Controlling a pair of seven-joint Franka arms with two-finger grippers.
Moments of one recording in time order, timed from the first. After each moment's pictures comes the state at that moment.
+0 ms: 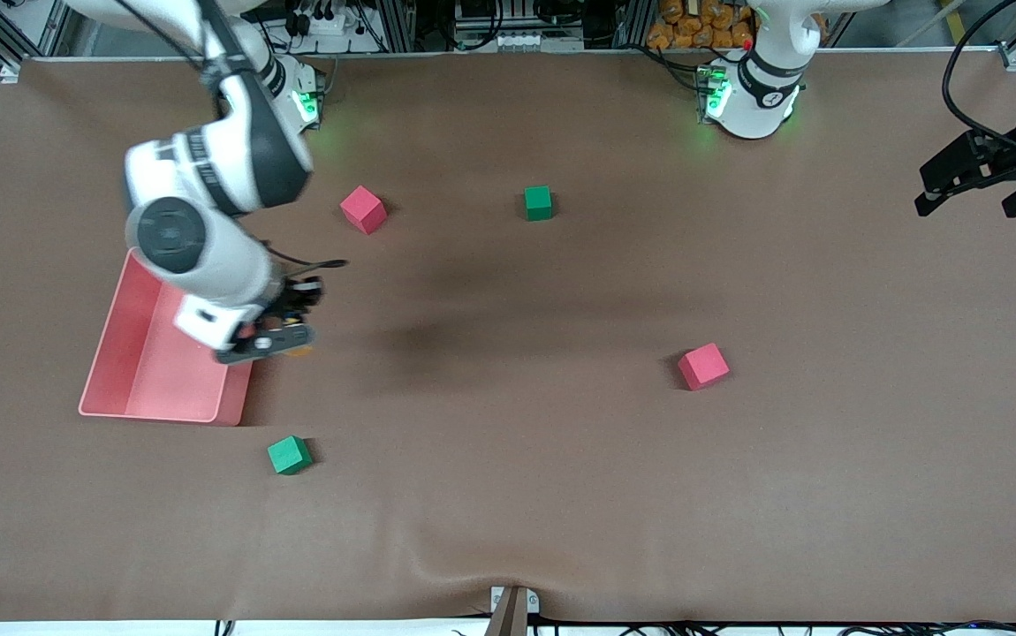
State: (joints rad) left arm 0.01 -0.02 -0.09 -1.47 -0.03 1.53 -0.07; right arm 0.44 0.32 -0.03 -1.67 0.00 1.83 0.12
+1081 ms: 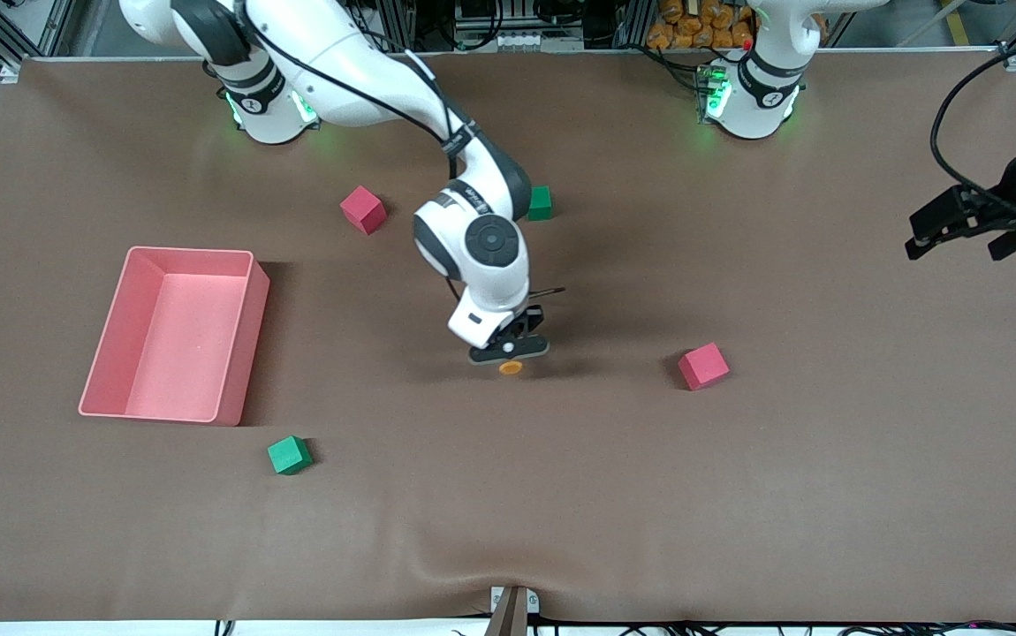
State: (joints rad) left arm 0.01 0.06 -0.09 -1.47 -0.03 1.61 -0.07; right arm 0.81 0.85 -0.03 -1.33 0.02 2.25 0.63
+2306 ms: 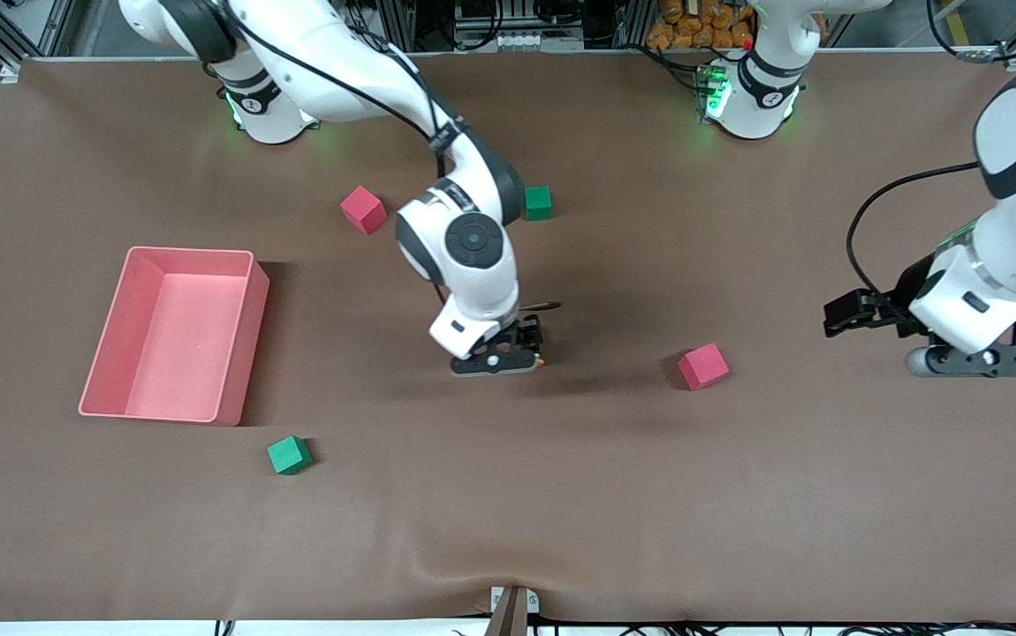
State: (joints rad) left arm -0.06 0.28 -0.10 -1.42 -0.03 1.70 -0.14; right arm 0.73 0.76 -0.06 -1.26 0.02 2.09 0.57
